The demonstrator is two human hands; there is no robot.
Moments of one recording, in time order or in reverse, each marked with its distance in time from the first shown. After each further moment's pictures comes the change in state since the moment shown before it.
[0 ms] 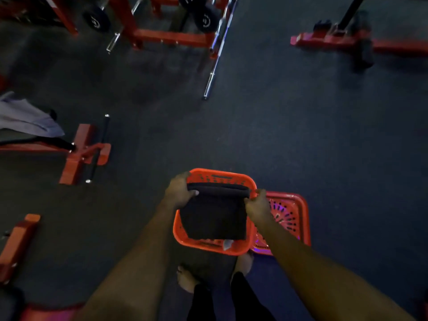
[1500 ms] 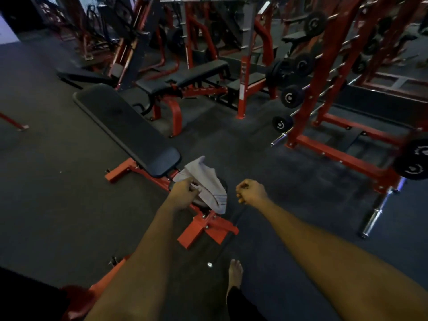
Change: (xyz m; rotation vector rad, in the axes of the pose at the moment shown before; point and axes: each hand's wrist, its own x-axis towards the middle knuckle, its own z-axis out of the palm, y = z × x) left_hand 0.049 -0.480 -0.568 -0.260 0.644 -0.181; right_hand -0.122 -0.619 0.600 -0.346 -0.517 -0.772
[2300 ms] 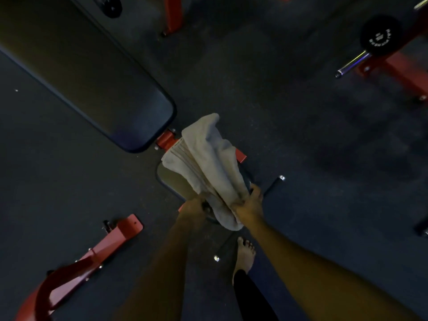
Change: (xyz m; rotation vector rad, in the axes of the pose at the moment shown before) left_hand 0.299 -0.223 0.186 0.086 -0.562 -0.520; right_hand 0.333 0.095 0.192 -0.039 -0.187 0.513
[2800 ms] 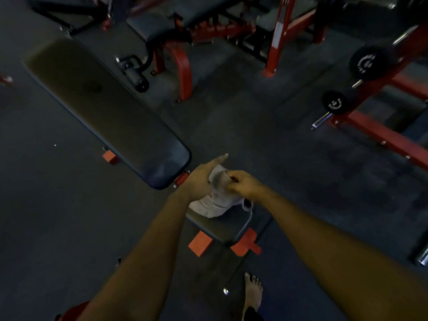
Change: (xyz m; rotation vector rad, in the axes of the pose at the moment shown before) left_hand -0.123 0.109 -0.194 -0.078 0.217 0.681; right_hand -0.103 -0.176 -0.099 -0.252 -0.236 -0.590
